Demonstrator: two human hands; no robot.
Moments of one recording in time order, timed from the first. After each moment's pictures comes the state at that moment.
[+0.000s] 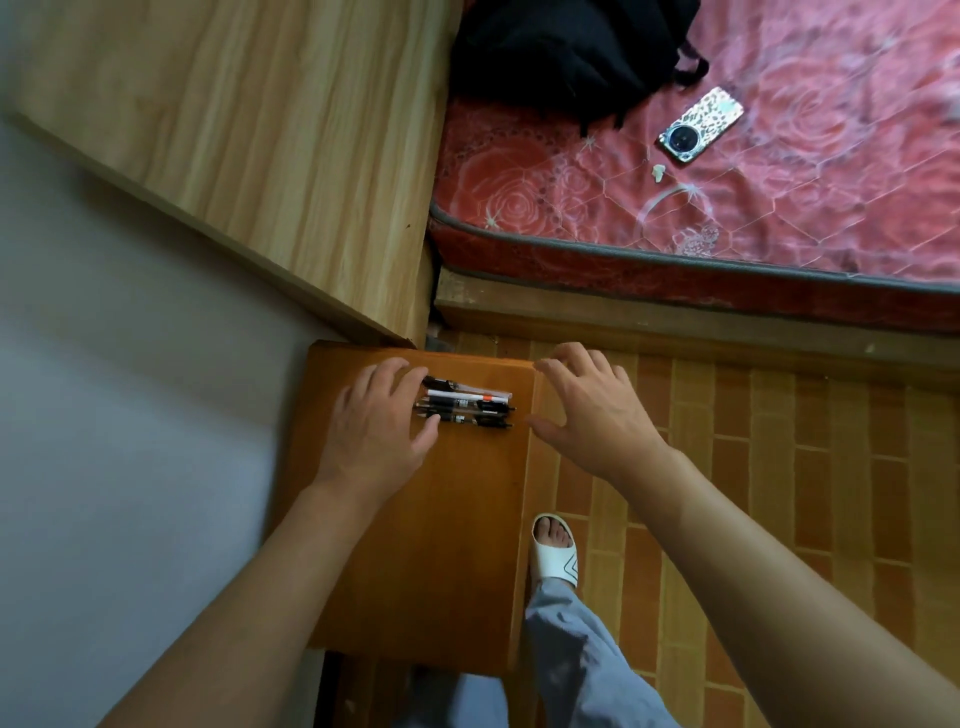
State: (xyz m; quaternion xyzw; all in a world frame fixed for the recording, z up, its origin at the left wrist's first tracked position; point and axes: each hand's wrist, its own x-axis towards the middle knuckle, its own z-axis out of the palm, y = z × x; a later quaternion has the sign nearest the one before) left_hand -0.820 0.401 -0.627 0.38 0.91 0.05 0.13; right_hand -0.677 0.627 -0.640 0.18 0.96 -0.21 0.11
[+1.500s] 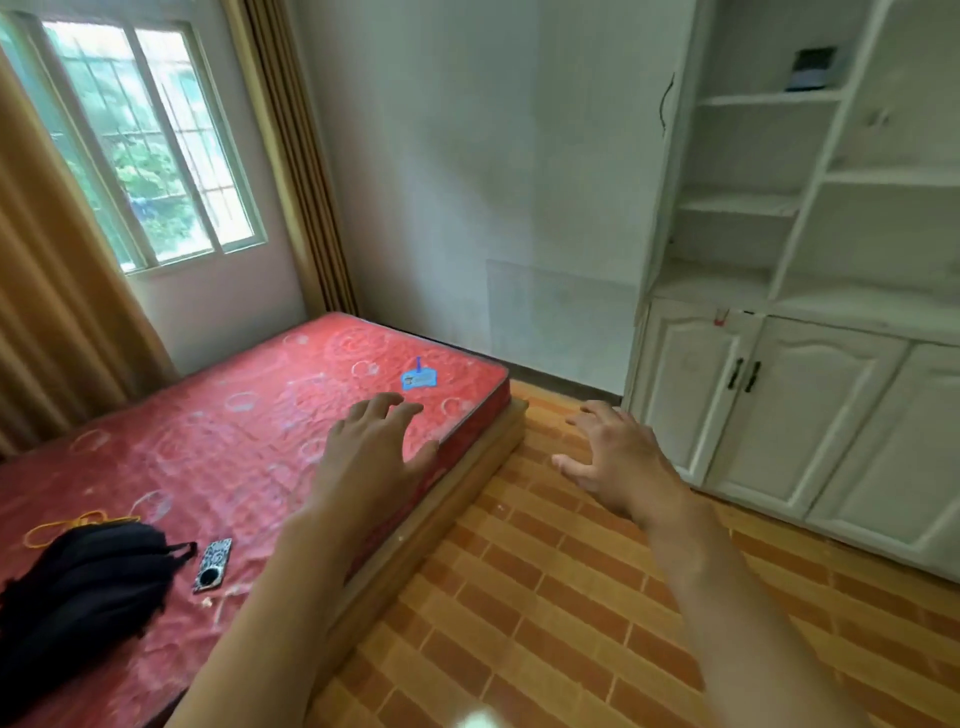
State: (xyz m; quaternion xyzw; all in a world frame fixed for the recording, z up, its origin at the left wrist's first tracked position) left_hand -0.359 0.568 -0.069 0.81 0.55 0.21 -0.02; right_hand -0.065 0.531 -0.101 0.72 0.68 -0.02 -0.16
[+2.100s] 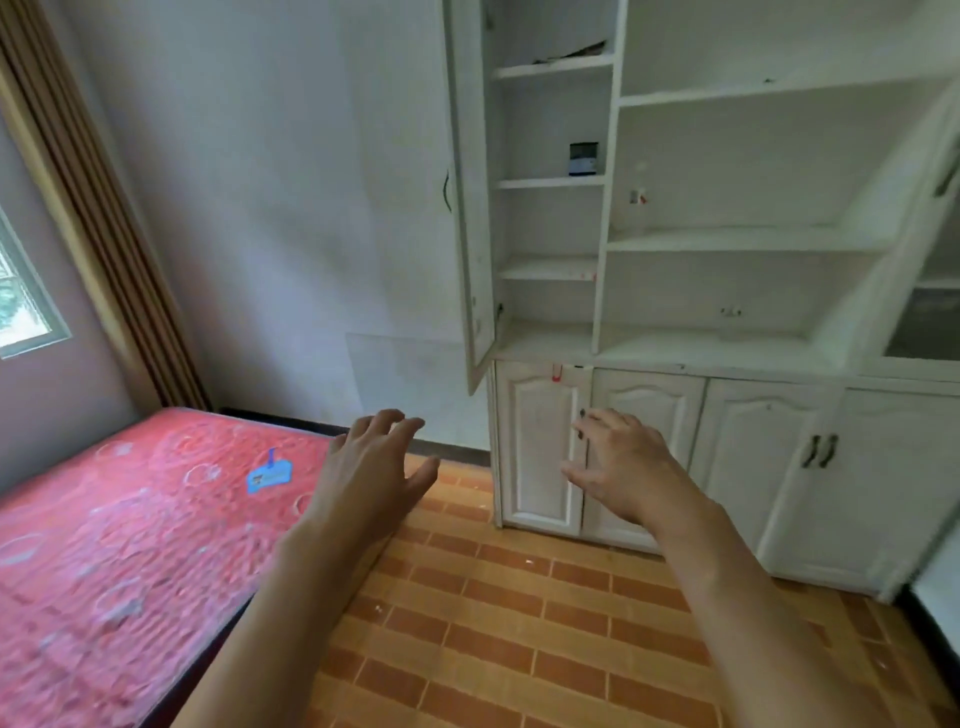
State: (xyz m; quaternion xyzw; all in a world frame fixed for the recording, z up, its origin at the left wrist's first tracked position) left_hand -0.024 0.630 -0.022 0.87 0.44 0.22 -0.02; right_hand 0.263 0.517 -0.043 0.80 0.58 0.04 -0.16
